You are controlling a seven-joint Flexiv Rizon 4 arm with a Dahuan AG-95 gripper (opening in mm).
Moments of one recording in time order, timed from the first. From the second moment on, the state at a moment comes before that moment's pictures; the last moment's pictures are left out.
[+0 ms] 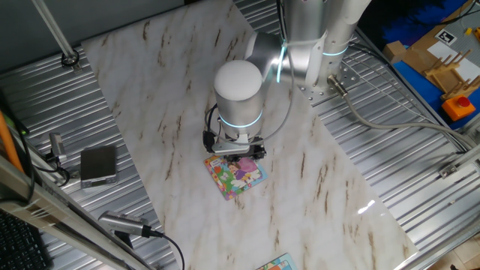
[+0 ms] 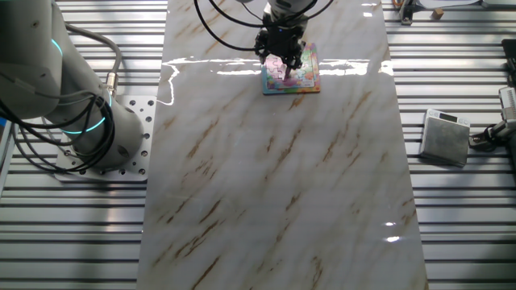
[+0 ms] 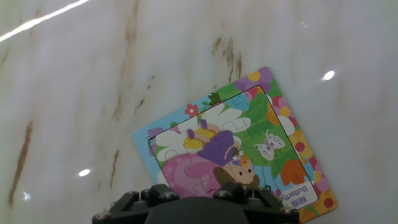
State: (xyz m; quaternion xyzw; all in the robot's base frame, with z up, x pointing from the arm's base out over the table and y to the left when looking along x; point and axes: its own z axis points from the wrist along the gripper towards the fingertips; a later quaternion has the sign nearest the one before) arm 0.402 0.191 0.018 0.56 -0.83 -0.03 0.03
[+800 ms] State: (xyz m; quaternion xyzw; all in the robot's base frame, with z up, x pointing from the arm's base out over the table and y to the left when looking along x) arm 0.388 0.188 0.008 0.55 -0.83 -0.02 0.02
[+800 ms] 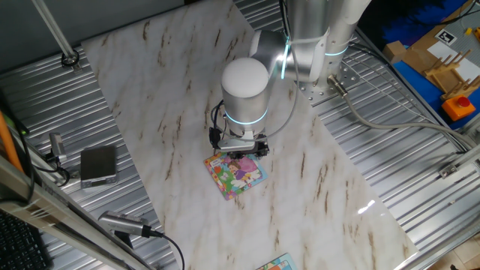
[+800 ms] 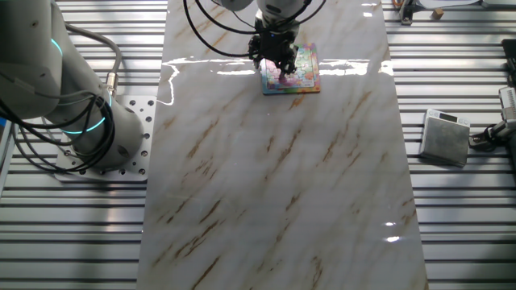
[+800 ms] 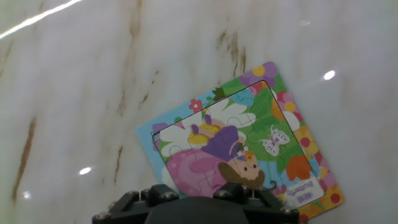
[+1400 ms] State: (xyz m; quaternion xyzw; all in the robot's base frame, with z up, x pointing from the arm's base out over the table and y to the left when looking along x) arm 0.395 0.186 0.011 0.55 -0.83 -0.02 0.02
